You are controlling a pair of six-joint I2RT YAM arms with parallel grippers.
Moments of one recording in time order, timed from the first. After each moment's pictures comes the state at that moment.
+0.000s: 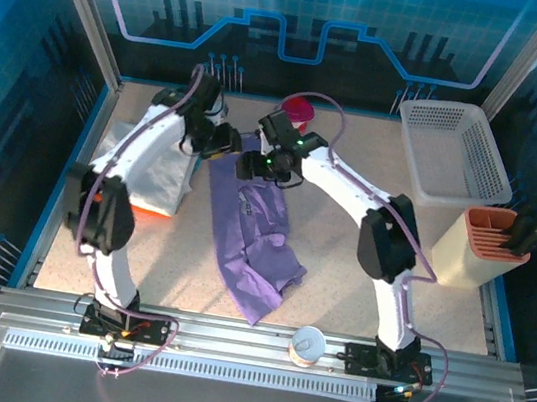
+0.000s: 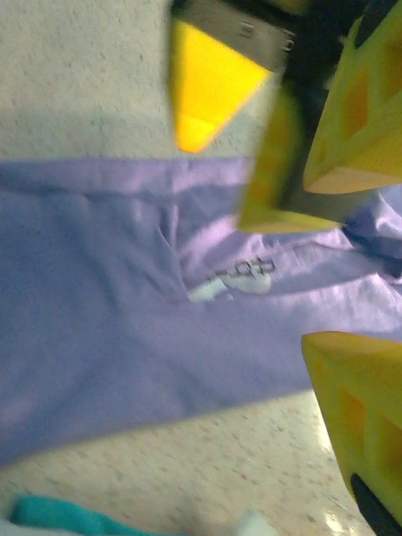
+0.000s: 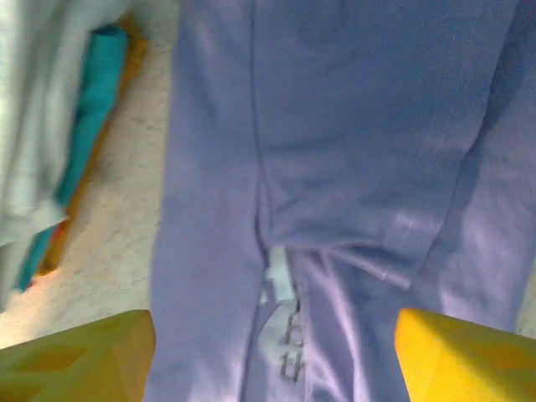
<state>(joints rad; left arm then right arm) -0.20 1.67 1.46 -0.94 0.26 -0.54 0.68 2.29 2.08 -0.85 -0.13 0.38</state>
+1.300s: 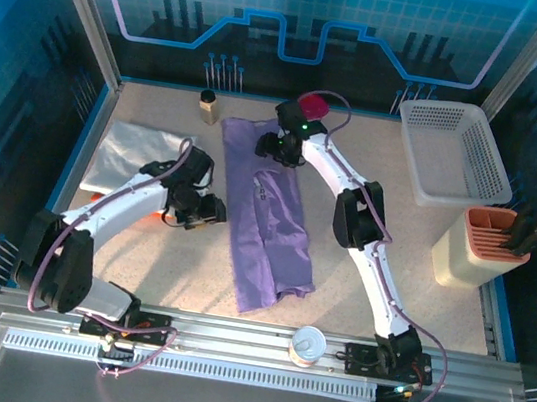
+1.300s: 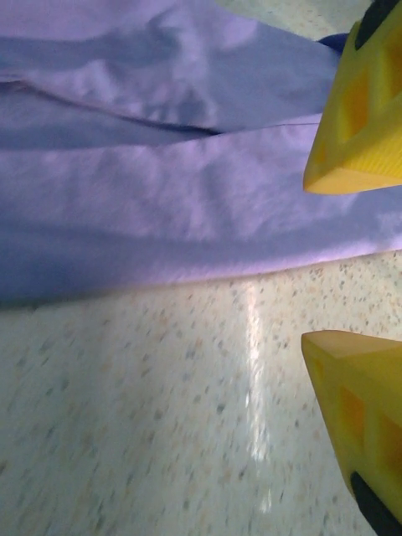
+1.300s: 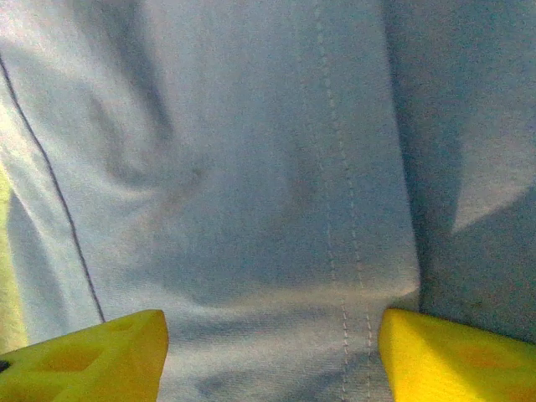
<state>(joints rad) -0.40 1.41 0.92 -0.75 0.29 -0.70 0.51 2.70 2.51 -0.79 -0.21 0.65</state>
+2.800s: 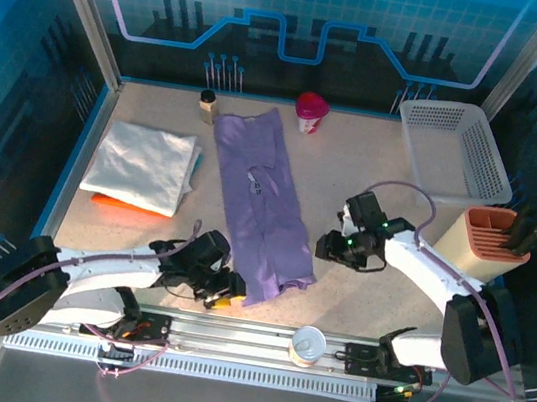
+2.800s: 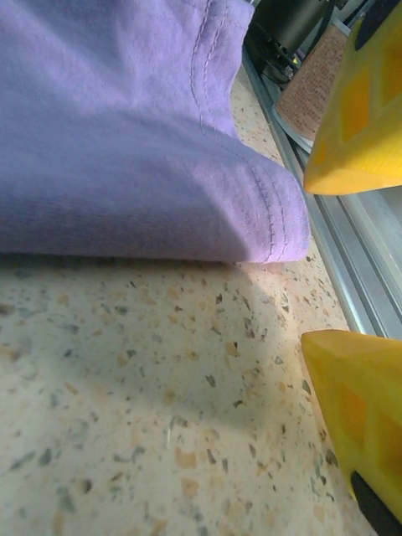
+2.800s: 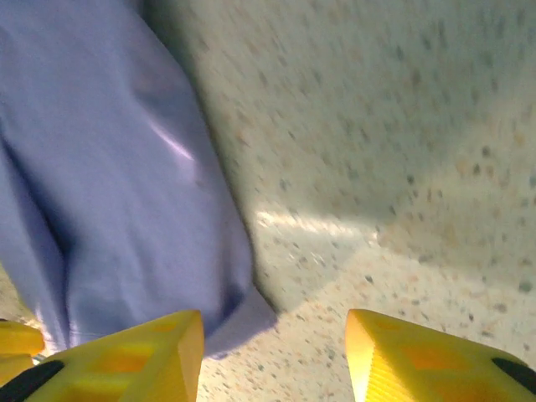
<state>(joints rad) -0.87 1.19 0.39 -0.21 0.42 -1.37 0.42 1.32 0.69 -0.68 -0.34 0.56</state>
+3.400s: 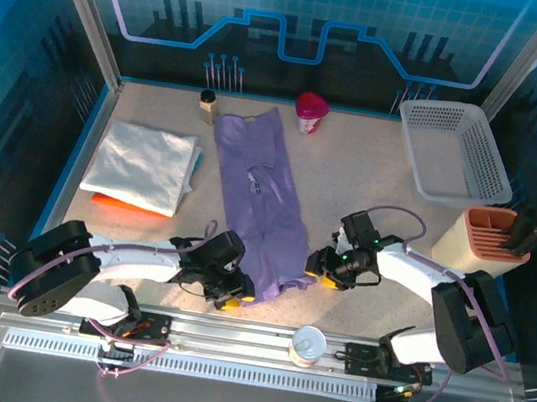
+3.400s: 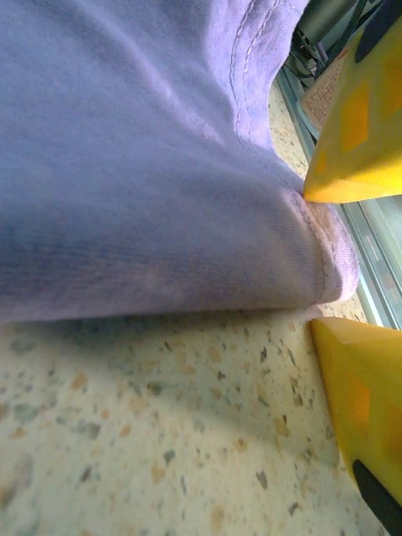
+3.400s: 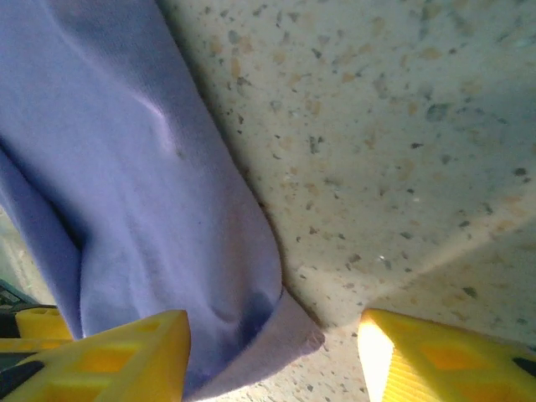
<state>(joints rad) -0.89 1.38 0.48 -0.21 0.44 -1.39 0.45 1.41 0.60 -0.48 -0.50 0.73</state>
